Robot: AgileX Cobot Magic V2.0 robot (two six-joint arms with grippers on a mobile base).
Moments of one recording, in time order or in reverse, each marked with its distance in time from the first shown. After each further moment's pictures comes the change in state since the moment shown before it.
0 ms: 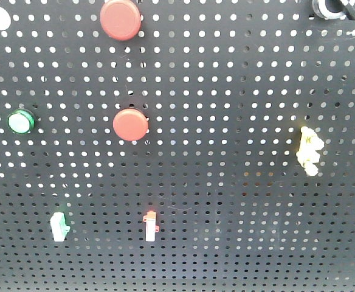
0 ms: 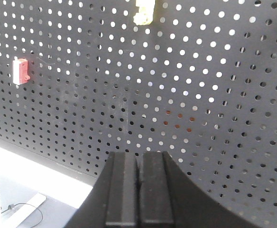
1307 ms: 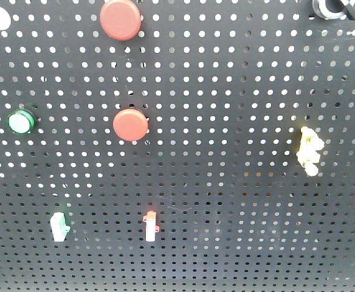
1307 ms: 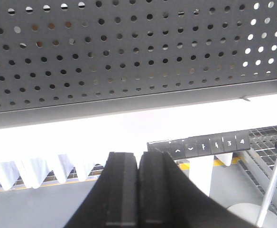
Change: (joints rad) left arm 0.000 0.000 0.000 0.002 0.003 0.000; right arm -0.276 -0.111 0.458 -0.425 -0.216 0.612
